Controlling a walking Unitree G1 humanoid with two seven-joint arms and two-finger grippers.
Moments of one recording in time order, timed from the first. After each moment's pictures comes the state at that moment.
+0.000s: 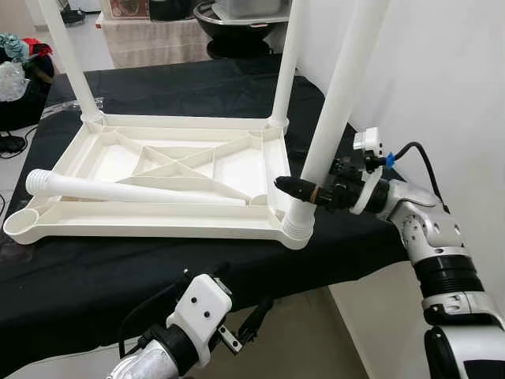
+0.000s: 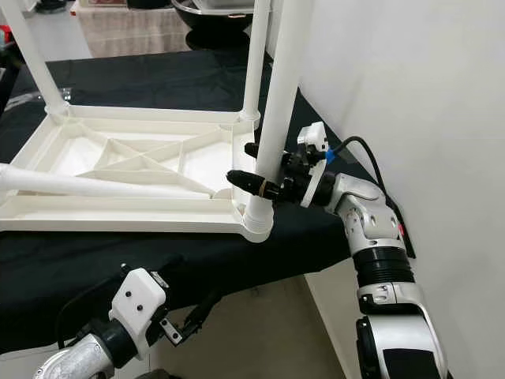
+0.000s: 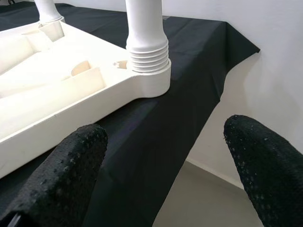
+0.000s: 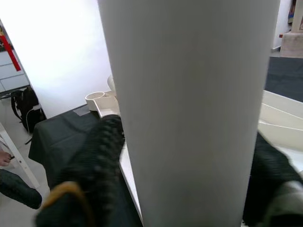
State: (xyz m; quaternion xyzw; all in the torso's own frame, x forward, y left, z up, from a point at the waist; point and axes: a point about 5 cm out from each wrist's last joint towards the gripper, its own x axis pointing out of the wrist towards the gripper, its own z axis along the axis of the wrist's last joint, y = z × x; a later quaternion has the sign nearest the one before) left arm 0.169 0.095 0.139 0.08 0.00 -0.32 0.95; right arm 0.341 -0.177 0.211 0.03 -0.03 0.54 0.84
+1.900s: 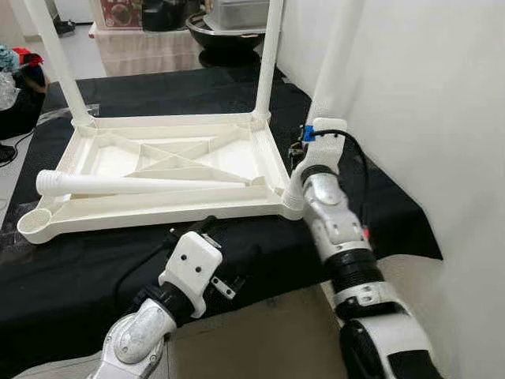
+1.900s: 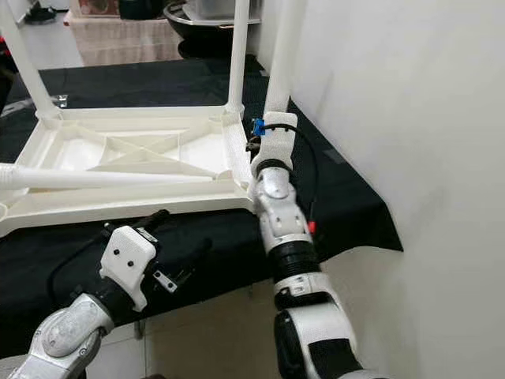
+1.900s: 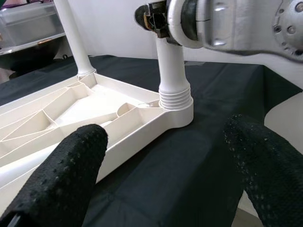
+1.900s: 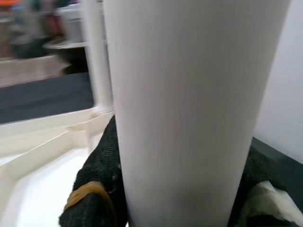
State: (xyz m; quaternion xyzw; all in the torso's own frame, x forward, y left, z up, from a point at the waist) left arm 0.204 0.100 0.174 0.10 -0.09 -0.25 0.96; right arm 0.378 -0.104 0.205 0.03 -0.05 -0.13 0.99
